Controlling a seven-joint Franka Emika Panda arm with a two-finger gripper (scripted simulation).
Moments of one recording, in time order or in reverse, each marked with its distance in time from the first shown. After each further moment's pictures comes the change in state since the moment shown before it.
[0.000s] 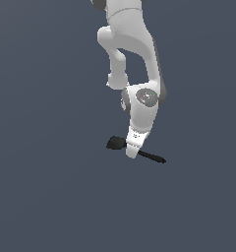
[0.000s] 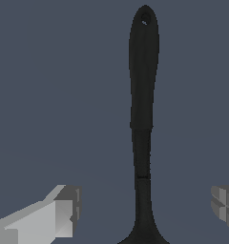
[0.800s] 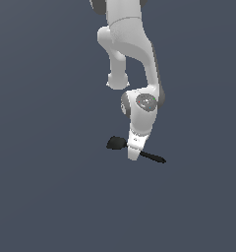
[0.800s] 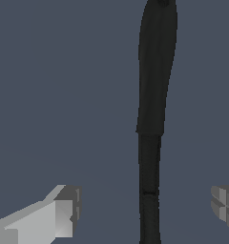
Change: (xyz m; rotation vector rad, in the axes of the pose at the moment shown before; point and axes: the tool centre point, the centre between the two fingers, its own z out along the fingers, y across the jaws) arm 0.003 -0.001 0.021 -0.004 0.004 -0.048
